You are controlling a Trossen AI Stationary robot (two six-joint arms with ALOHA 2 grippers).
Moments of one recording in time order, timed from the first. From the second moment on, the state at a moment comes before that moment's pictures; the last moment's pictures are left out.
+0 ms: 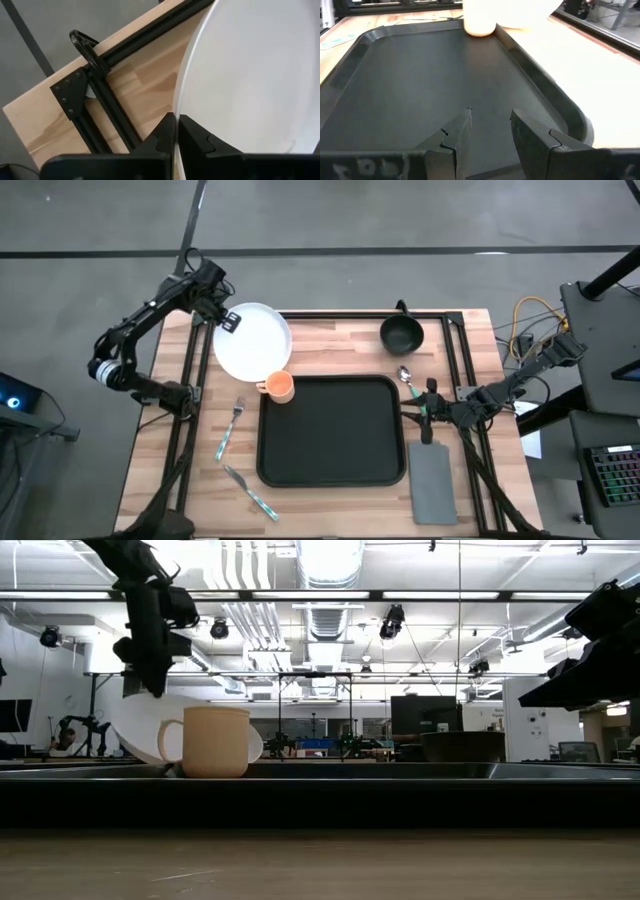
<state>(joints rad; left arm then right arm) 1.10 1.33 1.18 -1.05 -0.08 0.09 0.55 0.53 0.01 0.06 0.71 0.36</state>
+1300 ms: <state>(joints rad) 0.64 1.34 1.75 -1.32 0.00 -0.19 0.53 0.53 0.01 0.28 0.80 0.28</state>
